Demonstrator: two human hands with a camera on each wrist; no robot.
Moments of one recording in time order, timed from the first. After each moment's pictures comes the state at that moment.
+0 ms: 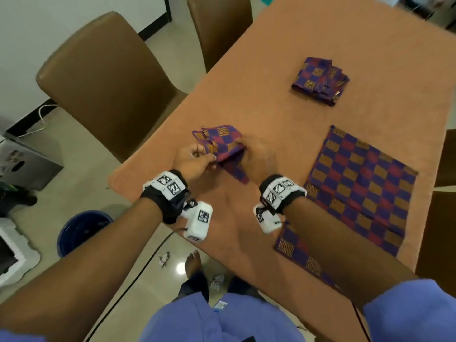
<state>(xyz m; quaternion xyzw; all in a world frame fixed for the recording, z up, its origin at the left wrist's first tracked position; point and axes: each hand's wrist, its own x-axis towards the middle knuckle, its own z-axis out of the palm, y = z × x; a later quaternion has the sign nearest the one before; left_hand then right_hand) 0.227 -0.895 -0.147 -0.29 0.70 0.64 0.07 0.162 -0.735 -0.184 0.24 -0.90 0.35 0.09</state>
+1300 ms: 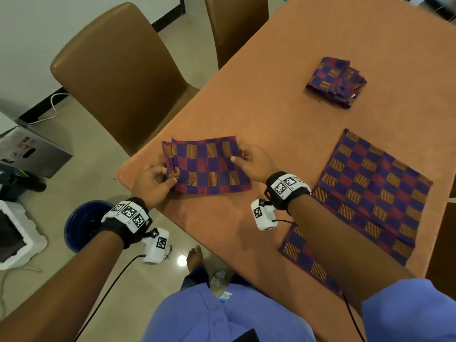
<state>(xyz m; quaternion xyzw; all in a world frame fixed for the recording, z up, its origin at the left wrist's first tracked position) 0.305 -0.981 -0.188 -0.32 0.84 0.43 0.06 0.152 -0.747 -0.201 0.22 -0.85 0.42 -0.25</state>
